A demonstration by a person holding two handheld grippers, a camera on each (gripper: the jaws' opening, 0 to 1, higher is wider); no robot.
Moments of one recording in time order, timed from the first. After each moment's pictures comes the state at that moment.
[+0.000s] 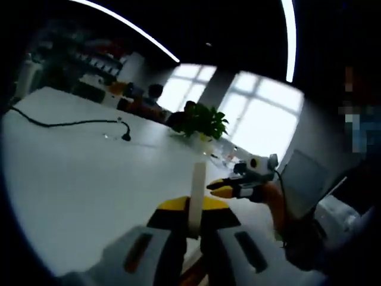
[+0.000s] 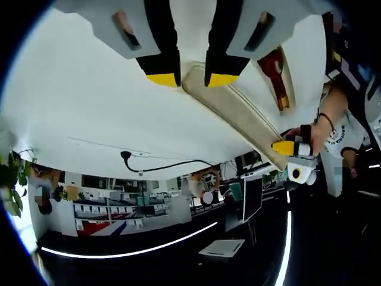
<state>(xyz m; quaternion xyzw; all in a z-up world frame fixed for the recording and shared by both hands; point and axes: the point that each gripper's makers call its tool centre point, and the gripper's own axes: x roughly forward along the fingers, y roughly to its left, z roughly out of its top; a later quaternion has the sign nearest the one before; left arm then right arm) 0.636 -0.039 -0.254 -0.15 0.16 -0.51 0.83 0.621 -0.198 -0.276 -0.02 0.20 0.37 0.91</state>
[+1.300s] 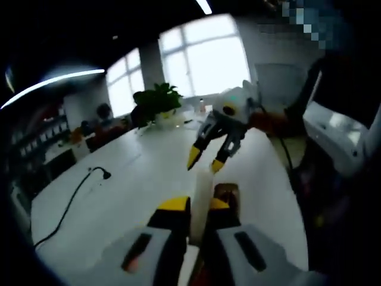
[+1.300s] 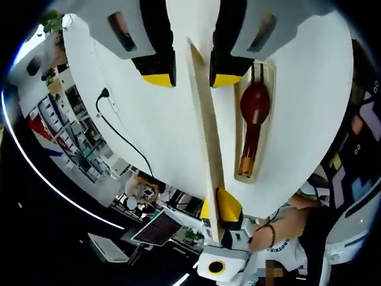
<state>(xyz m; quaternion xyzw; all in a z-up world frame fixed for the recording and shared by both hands) 0.560 -0.069 -0.221 0.18 0.09 -0.60 0.78 0.593 -0.163 -0.274 -0.41 0.14 0.47 0.77</state>
